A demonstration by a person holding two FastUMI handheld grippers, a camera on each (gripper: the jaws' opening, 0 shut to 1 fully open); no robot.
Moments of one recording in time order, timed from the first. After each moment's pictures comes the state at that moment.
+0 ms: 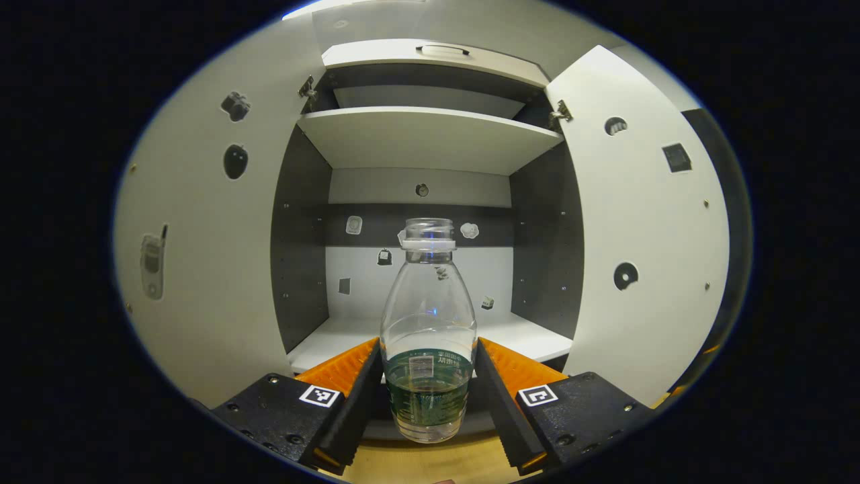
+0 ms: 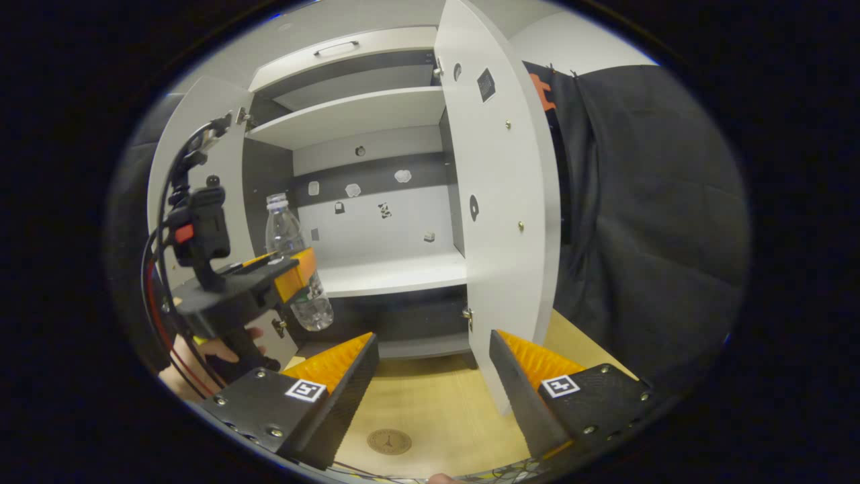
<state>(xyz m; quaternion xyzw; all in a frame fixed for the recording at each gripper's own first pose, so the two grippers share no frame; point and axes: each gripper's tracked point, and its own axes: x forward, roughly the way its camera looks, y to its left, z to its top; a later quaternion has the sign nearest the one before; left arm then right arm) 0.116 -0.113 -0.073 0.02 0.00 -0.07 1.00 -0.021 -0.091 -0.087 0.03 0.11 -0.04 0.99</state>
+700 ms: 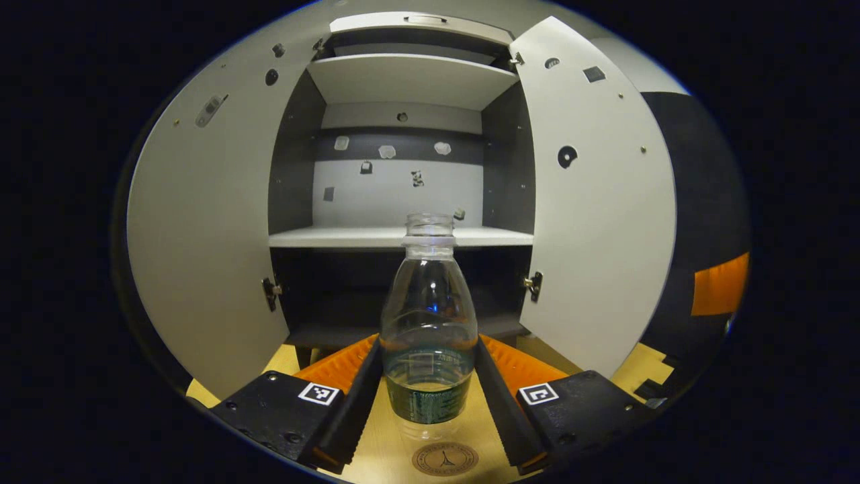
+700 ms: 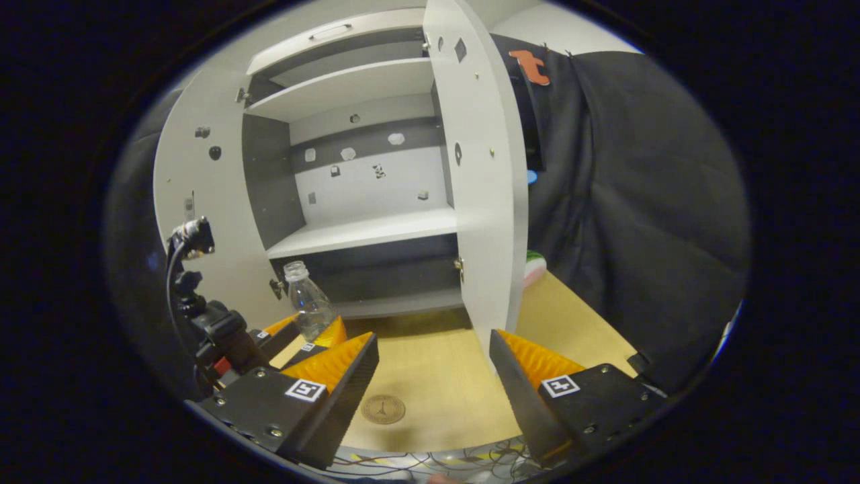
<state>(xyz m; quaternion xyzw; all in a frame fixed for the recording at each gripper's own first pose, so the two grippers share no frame) 0.026 -0.142 -0.252 0.02 0.11 -0.10 0.99 -0.062 -0.105 -0.158 0.04 0.19 -0.04 0.98</state>
